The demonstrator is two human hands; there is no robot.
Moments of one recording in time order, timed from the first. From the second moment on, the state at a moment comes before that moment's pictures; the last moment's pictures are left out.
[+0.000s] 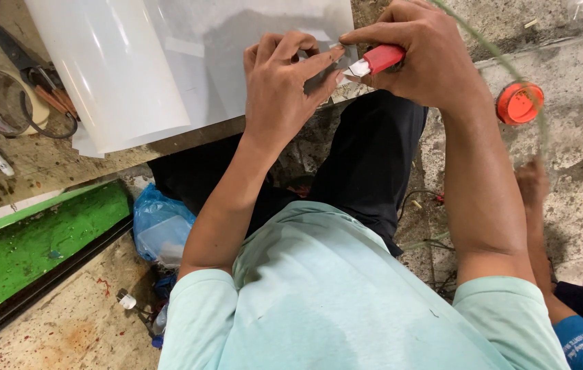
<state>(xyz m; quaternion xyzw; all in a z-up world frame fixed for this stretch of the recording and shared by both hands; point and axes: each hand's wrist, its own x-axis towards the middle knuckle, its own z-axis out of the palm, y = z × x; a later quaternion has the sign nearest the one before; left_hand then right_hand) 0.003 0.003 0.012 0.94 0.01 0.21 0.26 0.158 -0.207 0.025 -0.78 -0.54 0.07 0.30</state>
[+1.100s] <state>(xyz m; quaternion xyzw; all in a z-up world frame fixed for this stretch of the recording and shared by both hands) 0.001 -0.018 0.014 0.98 0.05 0.18 0.11 0.180 -0.209 0.080 -0.77 -0.62 -0.12 -0.01</state>
